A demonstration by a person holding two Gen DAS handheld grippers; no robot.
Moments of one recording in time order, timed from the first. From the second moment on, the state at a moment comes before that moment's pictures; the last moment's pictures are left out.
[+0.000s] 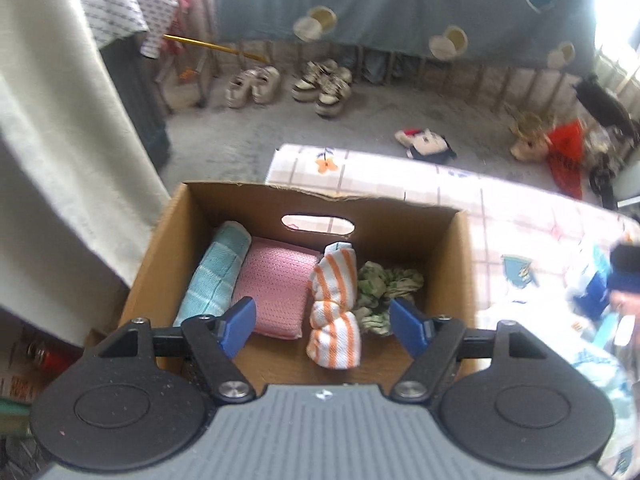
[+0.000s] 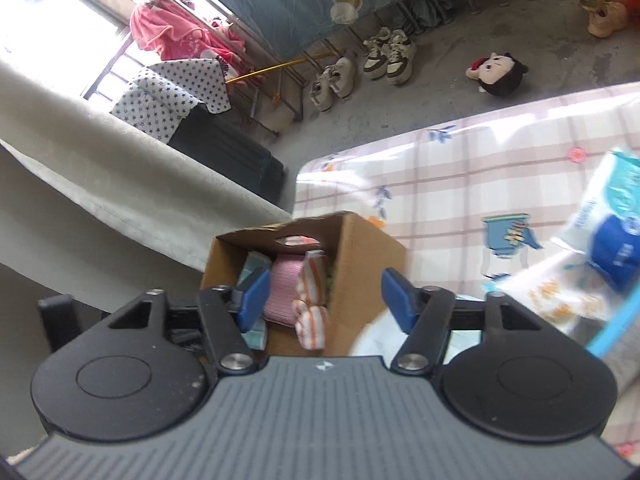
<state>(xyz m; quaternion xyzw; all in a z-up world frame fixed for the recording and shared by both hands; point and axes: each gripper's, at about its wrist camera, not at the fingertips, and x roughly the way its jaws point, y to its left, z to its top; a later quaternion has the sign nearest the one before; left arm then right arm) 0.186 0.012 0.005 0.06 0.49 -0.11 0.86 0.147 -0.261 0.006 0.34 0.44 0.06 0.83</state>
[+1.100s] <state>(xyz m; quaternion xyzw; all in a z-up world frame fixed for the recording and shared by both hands) -0.031 -0.369 -0.063 0.14 0.52 -0.33 0.77 -0.072 -0.595 -0.118 0.49 0.46 -0.10 0.74</state>
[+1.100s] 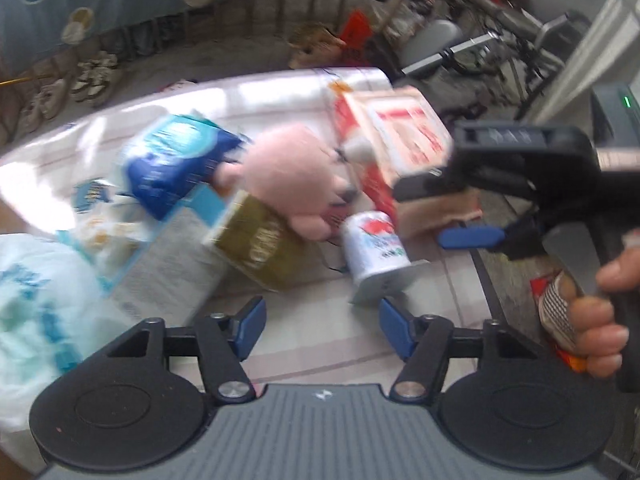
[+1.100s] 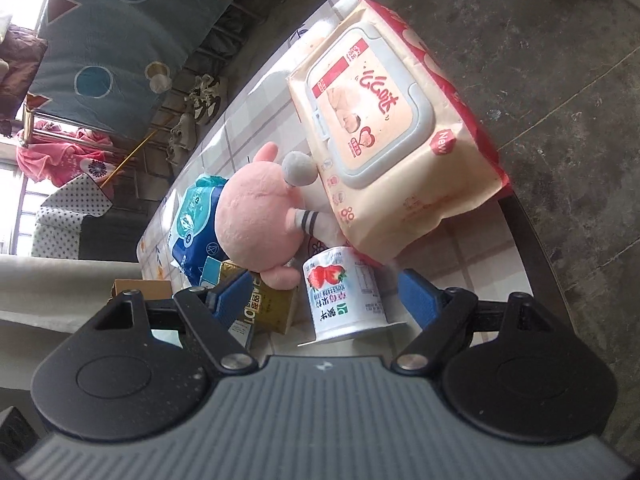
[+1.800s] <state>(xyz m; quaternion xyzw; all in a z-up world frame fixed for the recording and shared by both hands) -0.042 -0.404 -0.116 0.19 0.55 -0.36 0.73 -0.054 -0.577 -0.176 0.54 0.54 -0.02 0.64</state>
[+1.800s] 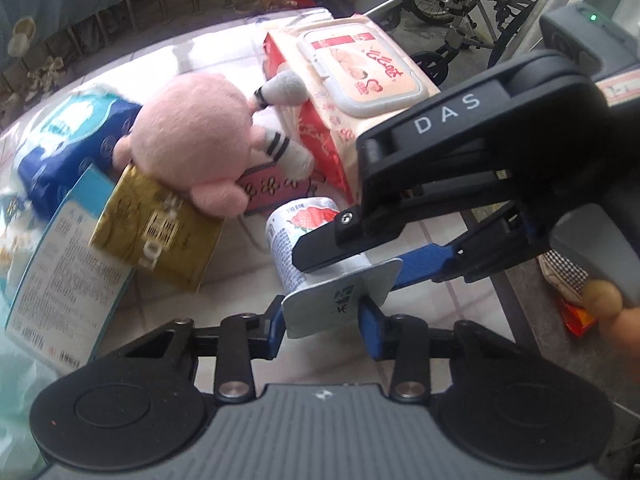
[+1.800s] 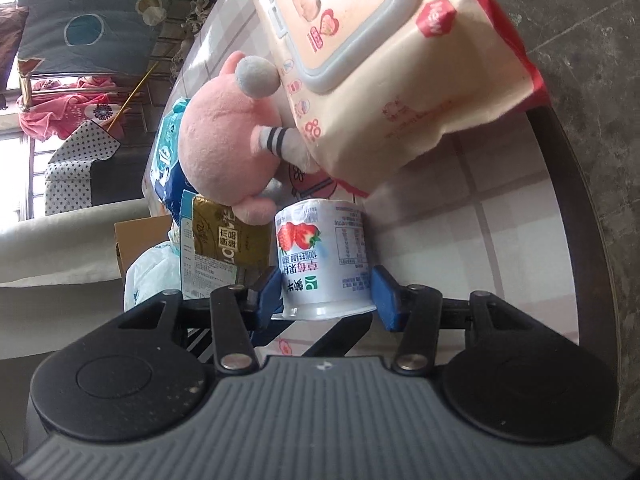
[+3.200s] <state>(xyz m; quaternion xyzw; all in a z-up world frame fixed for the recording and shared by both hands) -0.025 -0.333 -0.097 0.11 0.64 -0.24 0.72 -0.022 -0.548 -0.115 0.43 0.52 0.07 0.73</state>
